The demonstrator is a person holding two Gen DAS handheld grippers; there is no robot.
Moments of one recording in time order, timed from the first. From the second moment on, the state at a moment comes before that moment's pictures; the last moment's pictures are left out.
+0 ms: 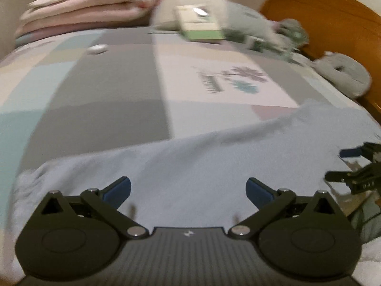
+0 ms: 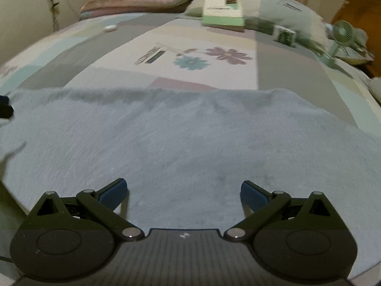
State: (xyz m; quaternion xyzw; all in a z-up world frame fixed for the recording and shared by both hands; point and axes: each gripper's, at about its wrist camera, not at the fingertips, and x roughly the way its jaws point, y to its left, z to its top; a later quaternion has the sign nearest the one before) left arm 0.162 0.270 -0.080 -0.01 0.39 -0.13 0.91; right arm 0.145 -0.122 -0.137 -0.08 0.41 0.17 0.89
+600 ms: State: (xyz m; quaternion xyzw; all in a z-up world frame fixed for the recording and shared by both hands) left arm 0.166 0.242 -0.093 0.04 0.41 -0.10 0.91; right arm 0.157 -0.180 -0.139 -0.06 0.41 0.10 0.90
